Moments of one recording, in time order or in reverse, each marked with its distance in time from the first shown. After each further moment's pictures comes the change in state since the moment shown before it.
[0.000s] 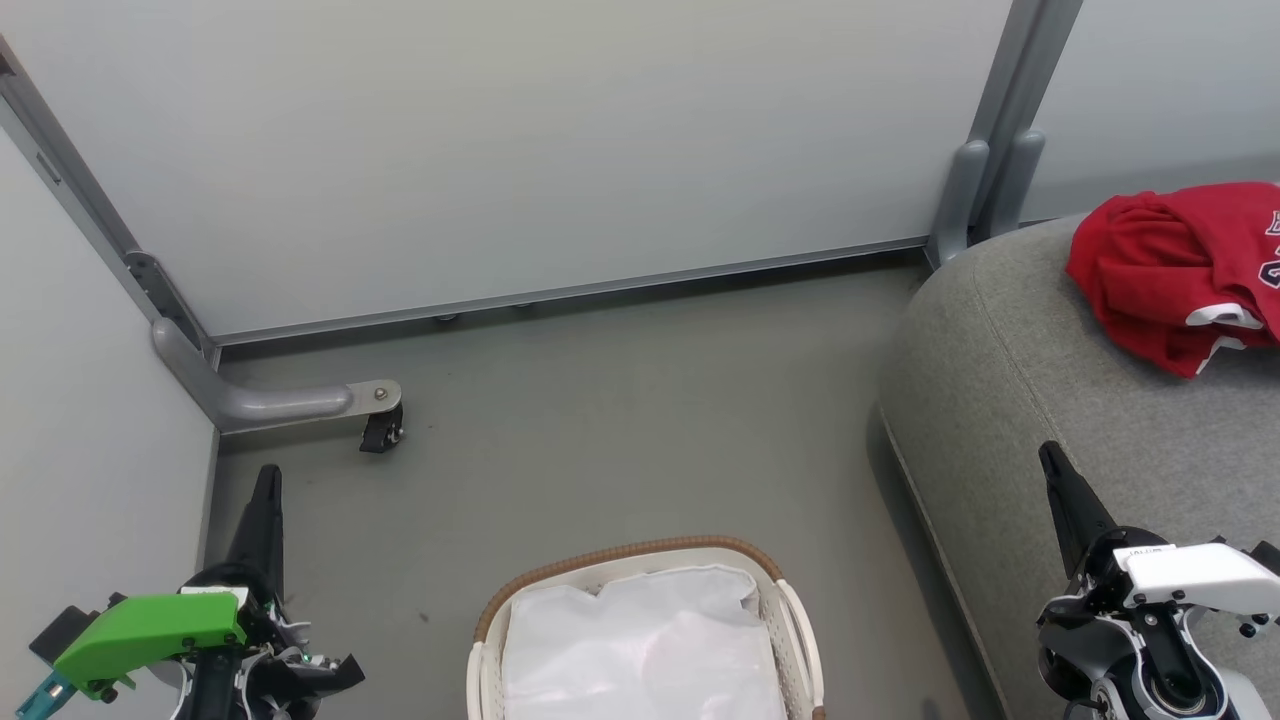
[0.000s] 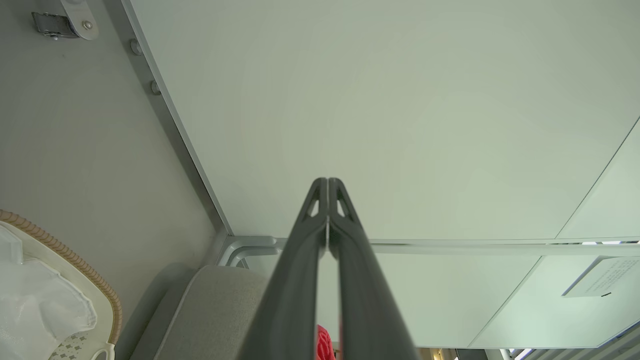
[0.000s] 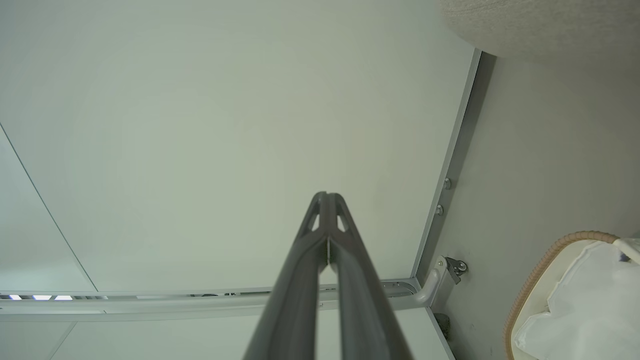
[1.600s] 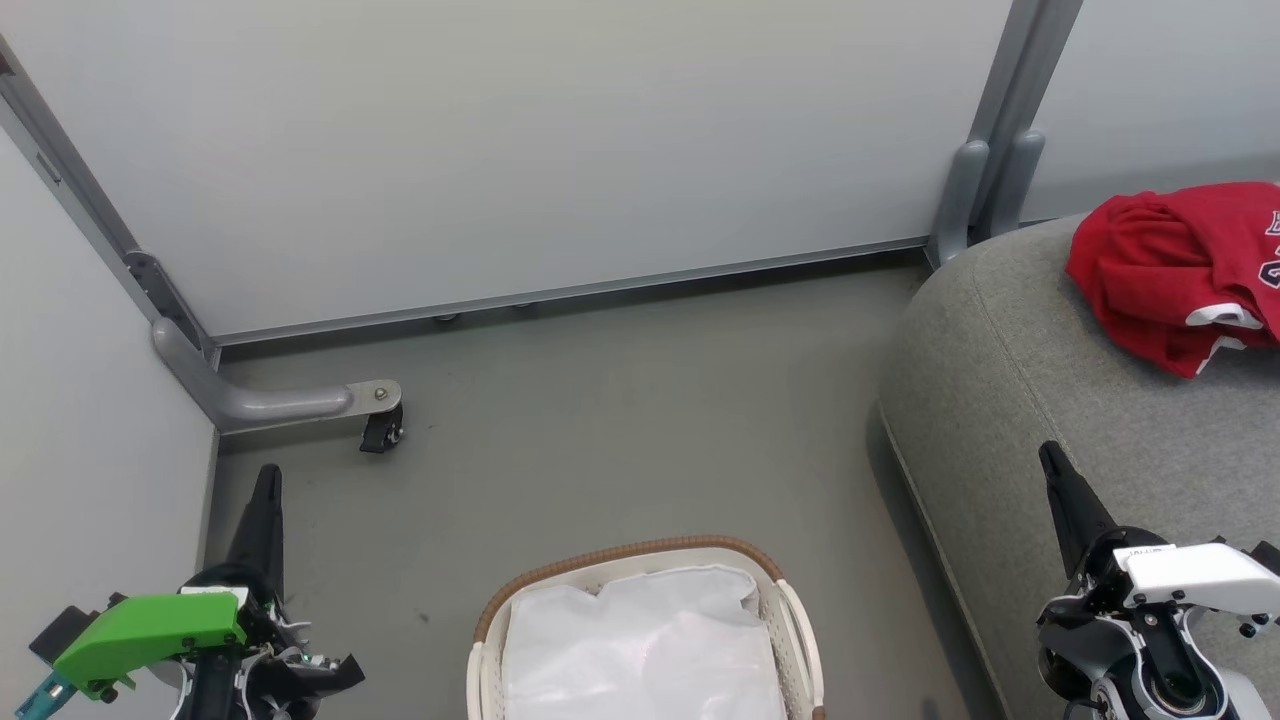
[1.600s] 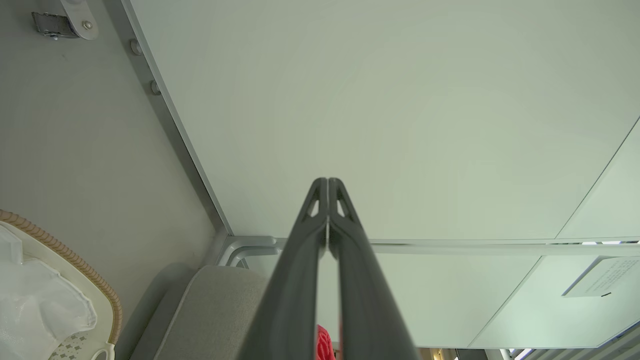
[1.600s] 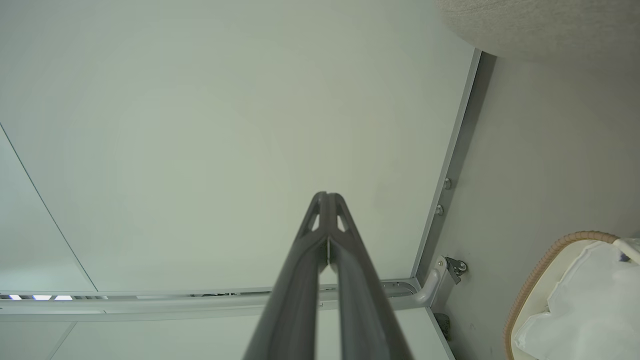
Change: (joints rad) left arm 0.000 0.000 0.000 0.000 0.000 0.000 0.000; right arm 0.000 0.000 0.000 0.000 0.000 0.000 0.000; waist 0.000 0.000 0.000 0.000
